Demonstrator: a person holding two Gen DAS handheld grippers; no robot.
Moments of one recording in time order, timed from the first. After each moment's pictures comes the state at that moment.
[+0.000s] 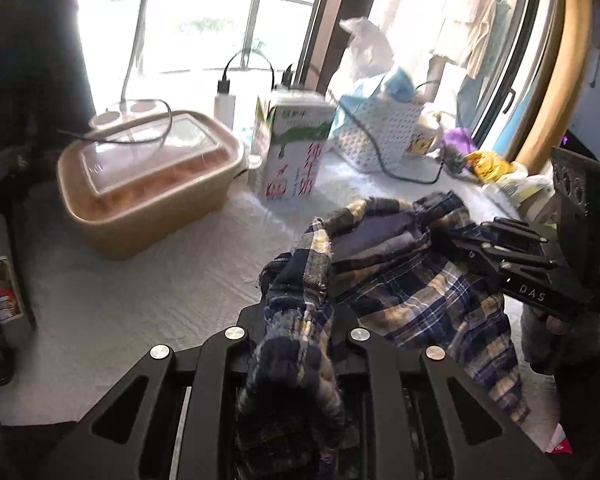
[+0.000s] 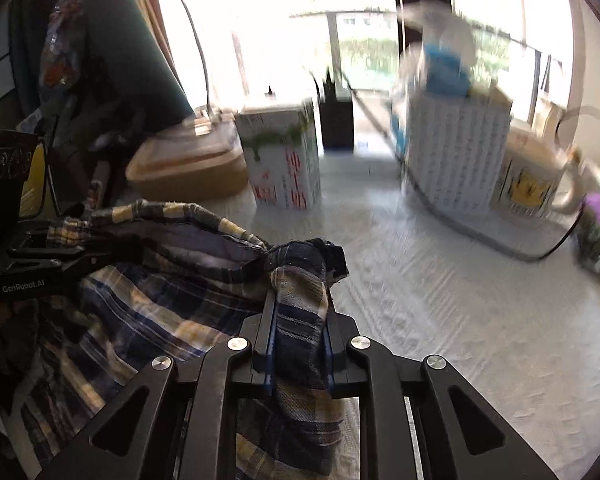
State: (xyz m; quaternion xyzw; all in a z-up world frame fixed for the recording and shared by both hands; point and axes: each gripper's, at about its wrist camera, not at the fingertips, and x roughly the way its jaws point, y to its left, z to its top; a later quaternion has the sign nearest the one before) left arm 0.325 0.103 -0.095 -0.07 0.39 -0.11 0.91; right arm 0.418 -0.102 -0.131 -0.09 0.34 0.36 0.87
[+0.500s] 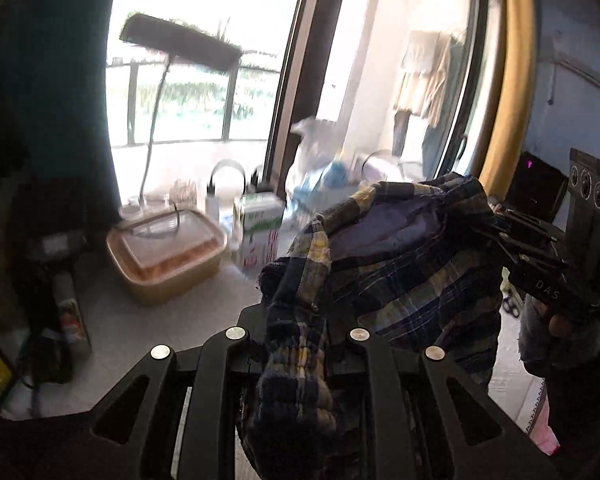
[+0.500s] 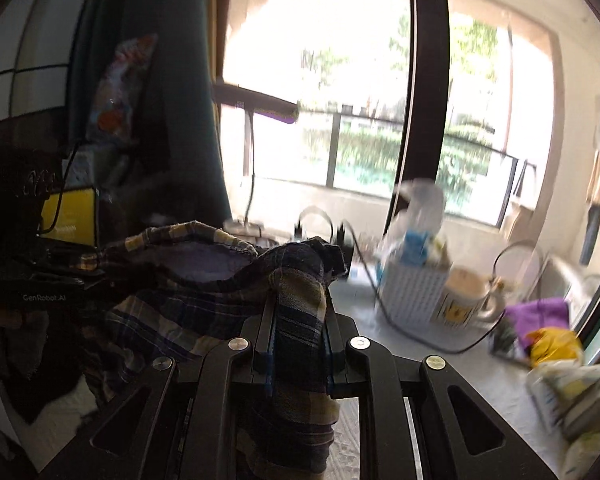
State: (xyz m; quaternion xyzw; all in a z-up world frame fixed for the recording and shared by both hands) left arm 0.228 0.098 0.001 -0.05 0.26 -0.14 0.95; right arm 0.296 -0.121 -0.012 -0.12 0.16 0.34 0.92
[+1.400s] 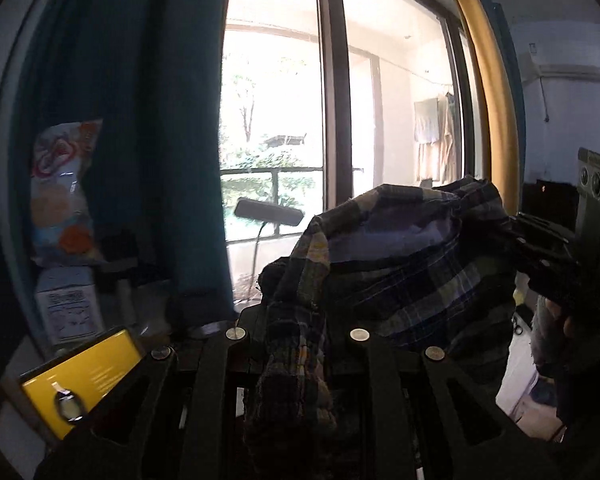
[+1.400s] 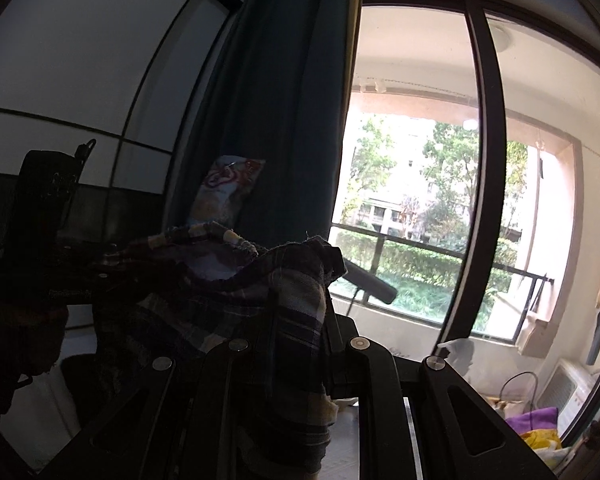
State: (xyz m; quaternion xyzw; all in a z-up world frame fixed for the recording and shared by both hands) left arm 0.052 0.166 0.110 0.03 0.12 -0.05 0.99; right arm 0.111 -0.065 0.095 -0.10 -0.01 0.42 0.90
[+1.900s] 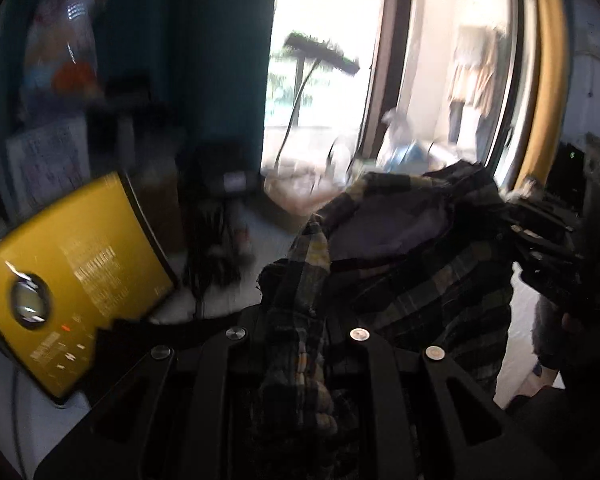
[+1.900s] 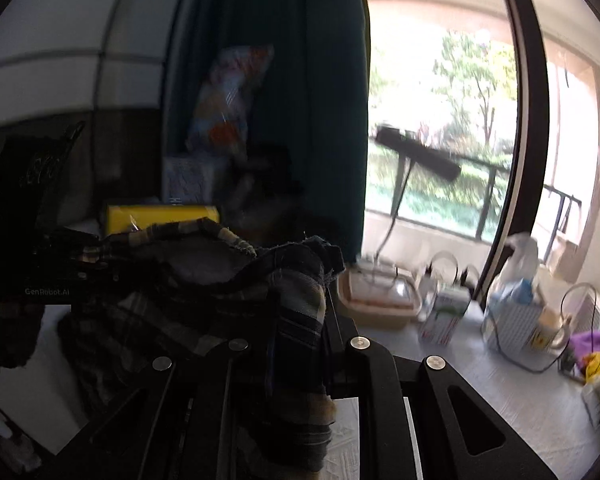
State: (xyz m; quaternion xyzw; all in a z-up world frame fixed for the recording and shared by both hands) left arm 0.122 0.244 -0.024 -0.03 0.32 -0.02 0.95; right arm 0.179 0.032 -0.030 -0.13 0.16 0.42 0.89
